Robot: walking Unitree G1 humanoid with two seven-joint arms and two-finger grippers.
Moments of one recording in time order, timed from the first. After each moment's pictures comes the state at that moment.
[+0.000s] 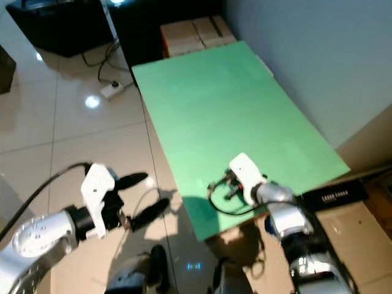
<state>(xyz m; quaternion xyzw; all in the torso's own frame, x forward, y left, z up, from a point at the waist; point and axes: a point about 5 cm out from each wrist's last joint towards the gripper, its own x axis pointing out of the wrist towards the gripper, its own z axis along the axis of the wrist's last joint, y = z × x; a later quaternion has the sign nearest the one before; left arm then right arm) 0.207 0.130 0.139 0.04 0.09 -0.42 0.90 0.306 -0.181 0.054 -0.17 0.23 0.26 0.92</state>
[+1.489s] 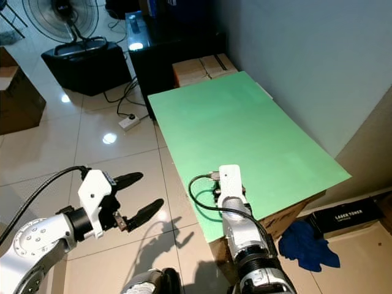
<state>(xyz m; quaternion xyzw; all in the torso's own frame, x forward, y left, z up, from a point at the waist) 0.212 0.141 0.126 0.06 0.07 -0.42 0.90 0.295 -0.121 0.013 -0.06 0.27 0.00 0.96</state>
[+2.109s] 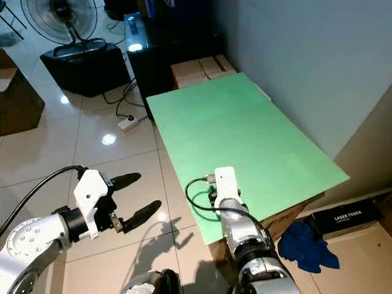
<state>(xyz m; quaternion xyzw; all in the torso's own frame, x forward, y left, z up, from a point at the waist) 0.209 0.144 0.132 0.06 0.07 -0.43 0.90 0.297 -0.115 0.002 -0.07 0.30 0.05 0.95</state>
